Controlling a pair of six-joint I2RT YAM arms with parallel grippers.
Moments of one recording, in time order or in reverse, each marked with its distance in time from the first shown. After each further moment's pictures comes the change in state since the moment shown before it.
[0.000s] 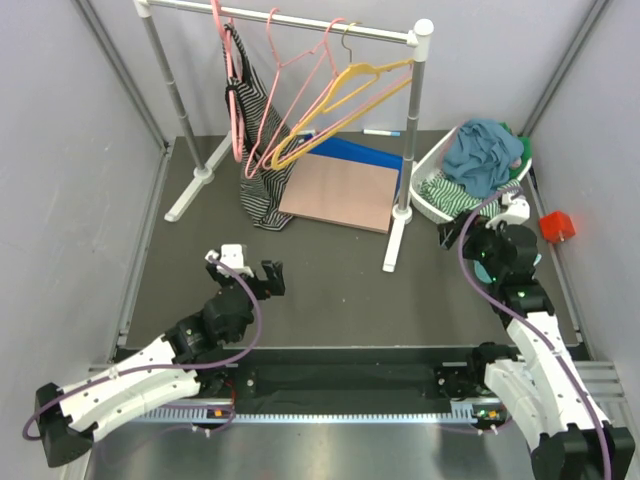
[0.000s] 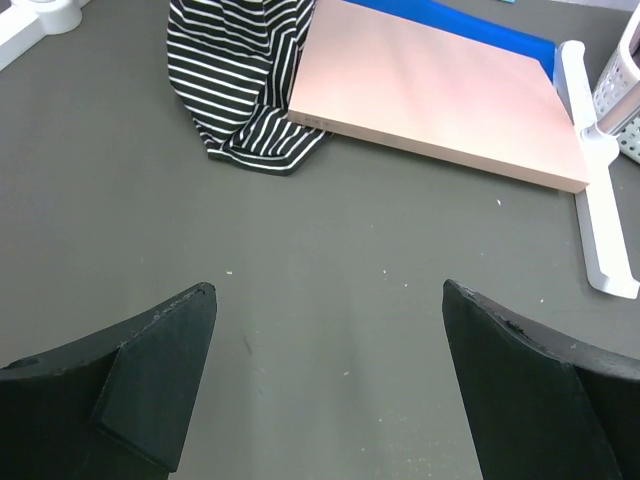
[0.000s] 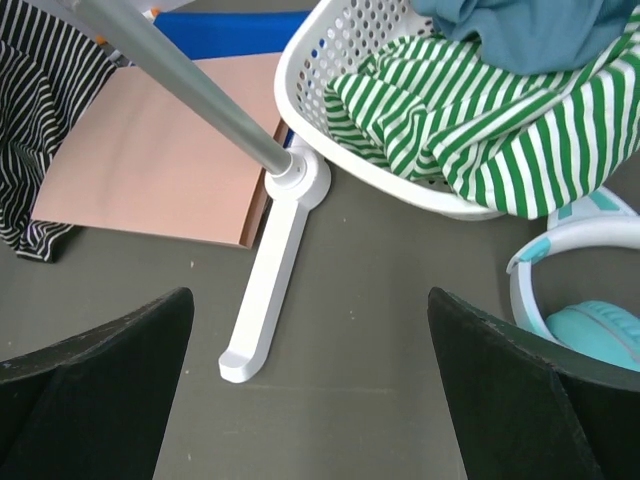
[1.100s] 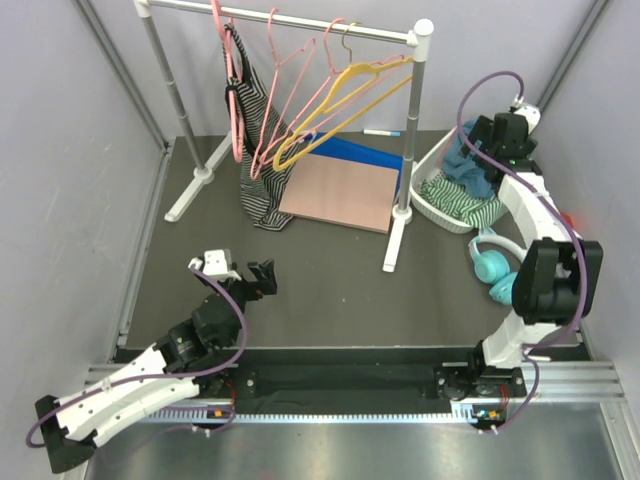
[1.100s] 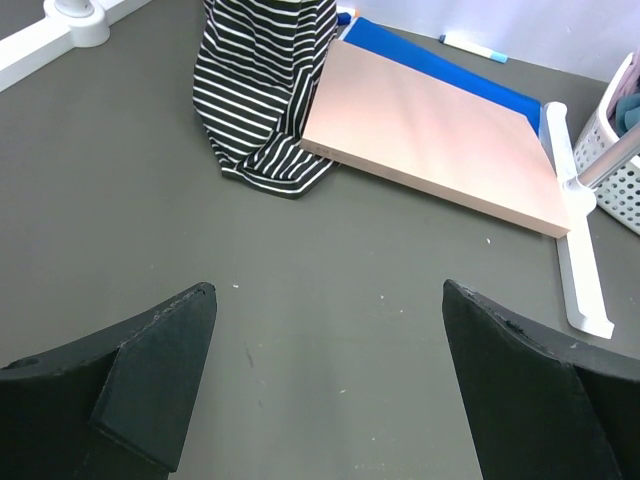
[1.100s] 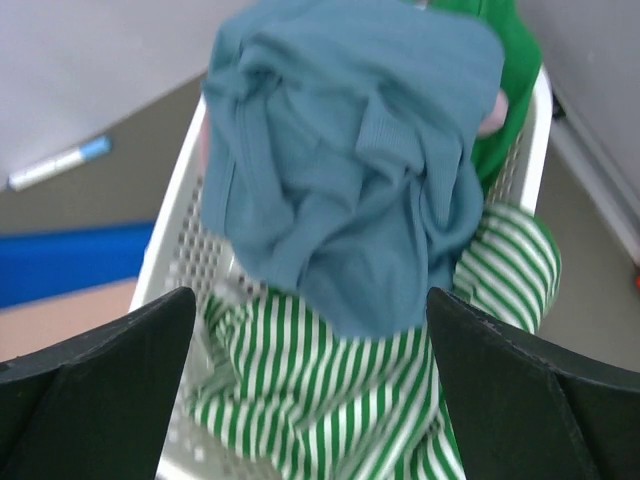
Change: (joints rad) left arm 0.000 -0.140 -0.036 -0.004 -0.055 -0.019; right arm -0.099 0.922 0.834 -0.125 0.314 -0.026
